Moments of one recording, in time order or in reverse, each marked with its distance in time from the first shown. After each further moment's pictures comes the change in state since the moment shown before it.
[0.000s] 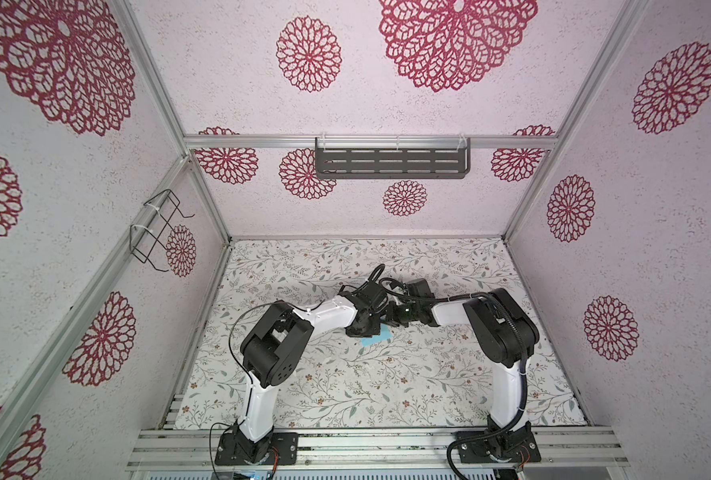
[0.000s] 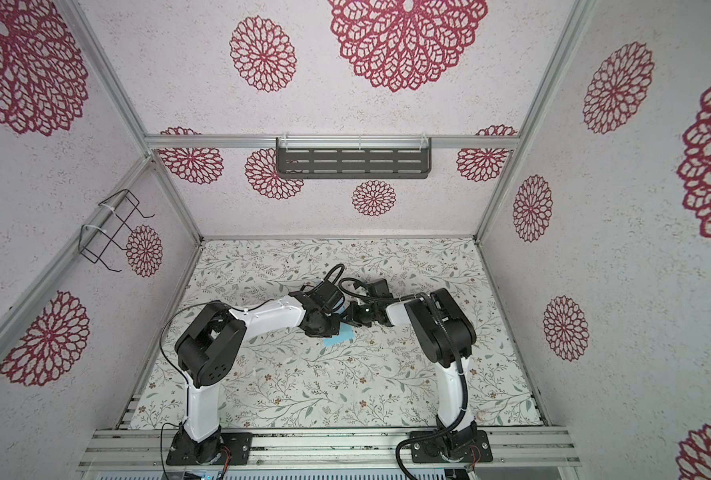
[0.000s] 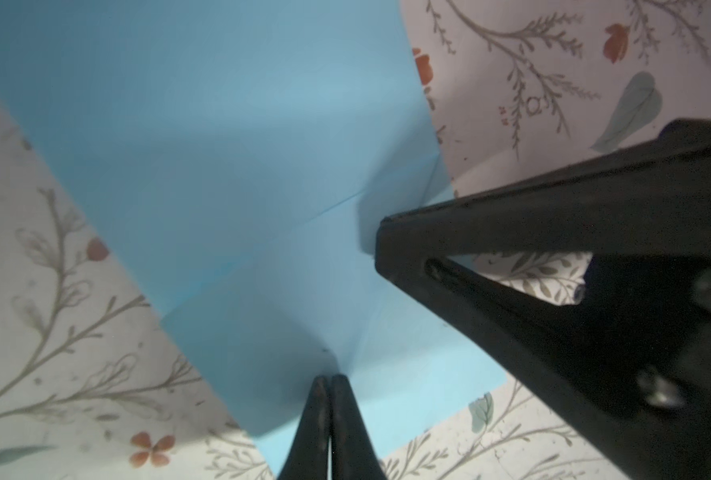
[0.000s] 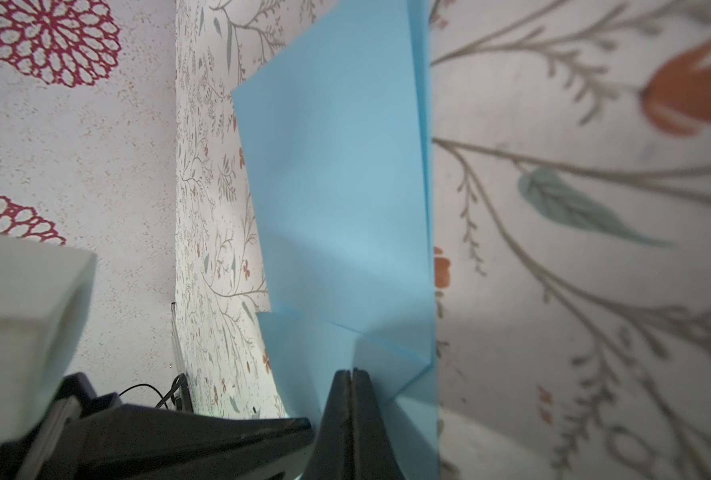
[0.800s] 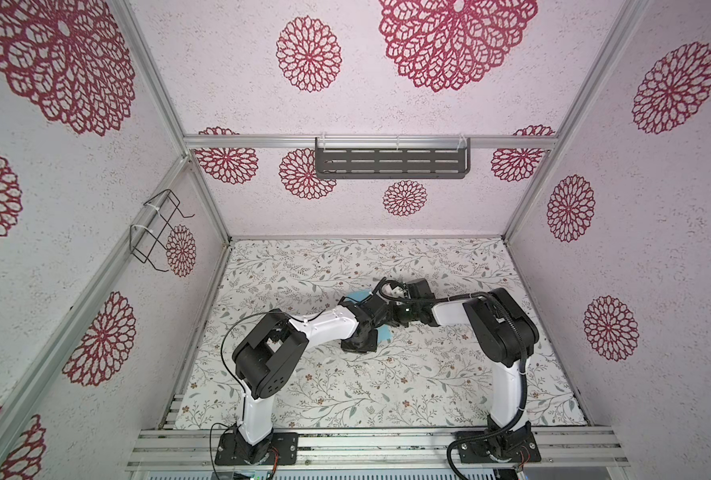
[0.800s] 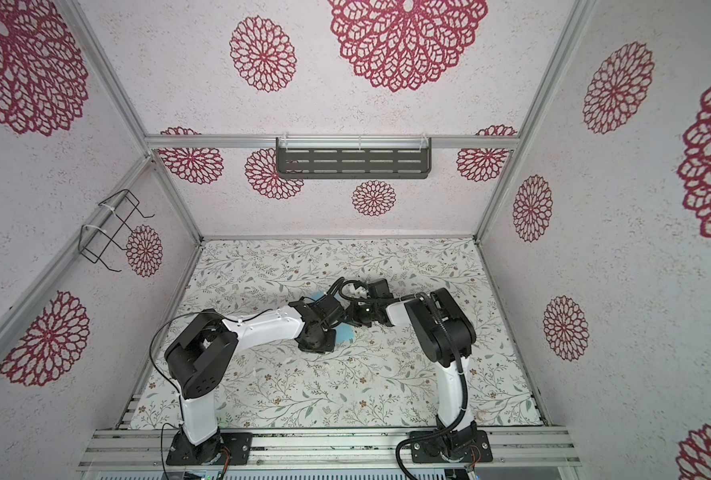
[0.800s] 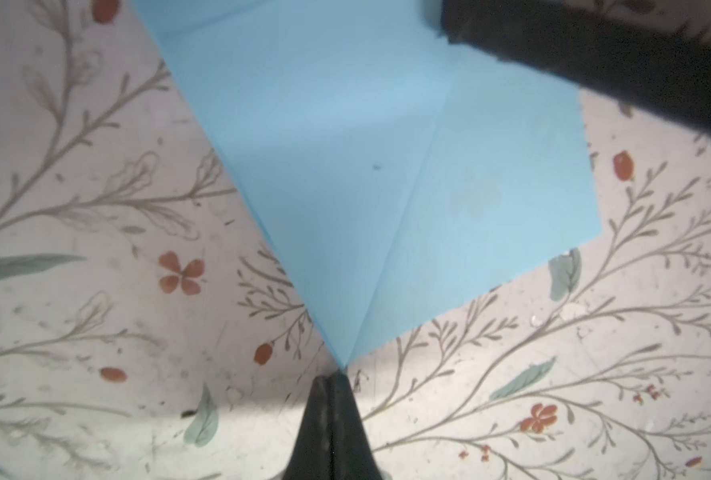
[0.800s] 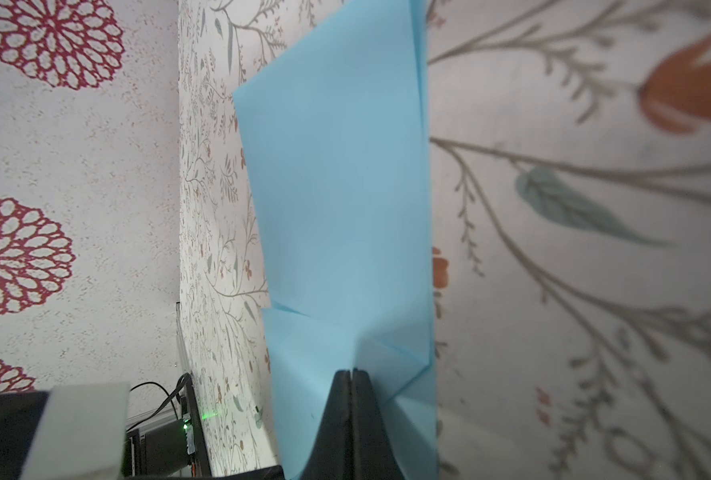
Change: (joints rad) left arm -0.069 -0.099 -0.097 -0.134 -0.050 -0.017; right arm 0.000 0.005 0.005 -0.002 -0.012 0.008
